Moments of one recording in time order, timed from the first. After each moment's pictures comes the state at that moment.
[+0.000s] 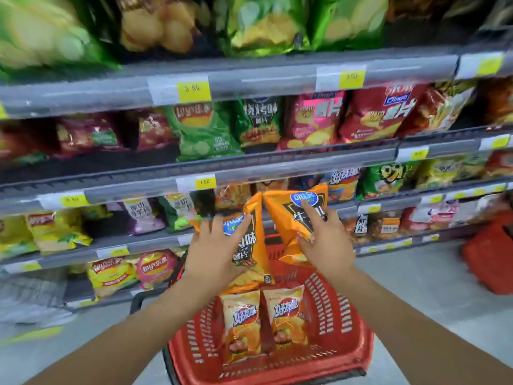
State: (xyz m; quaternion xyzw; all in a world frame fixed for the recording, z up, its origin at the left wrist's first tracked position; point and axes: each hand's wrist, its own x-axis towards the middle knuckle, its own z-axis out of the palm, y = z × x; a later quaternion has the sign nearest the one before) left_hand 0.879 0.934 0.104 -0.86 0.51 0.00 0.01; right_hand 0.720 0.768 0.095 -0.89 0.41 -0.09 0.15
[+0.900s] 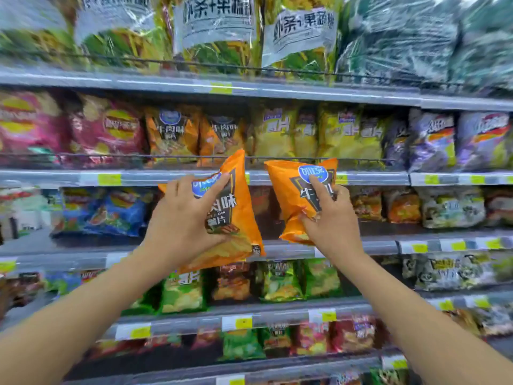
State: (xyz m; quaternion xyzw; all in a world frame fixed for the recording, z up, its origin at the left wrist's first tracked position) left_hand 0.913 1.045 0.661 -0.76 0.46 -0.43 -0.17; right_hand 0.749 0.818 0.640 -0.82 0.24 -0.51 0.02
